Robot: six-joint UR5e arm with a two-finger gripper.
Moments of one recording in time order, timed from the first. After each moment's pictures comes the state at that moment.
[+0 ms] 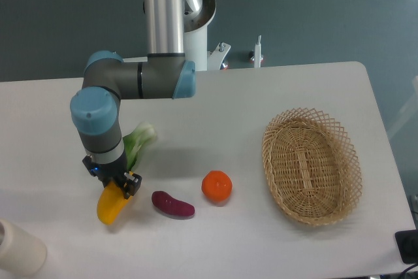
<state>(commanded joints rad) 2.07 -1.94 -1.73 -0.77 1.54 0.55</state>
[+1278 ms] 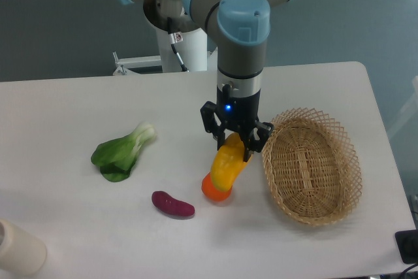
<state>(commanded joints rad) 2.47 -1.77 -1.65 -1.01 1.41 0.99</state>
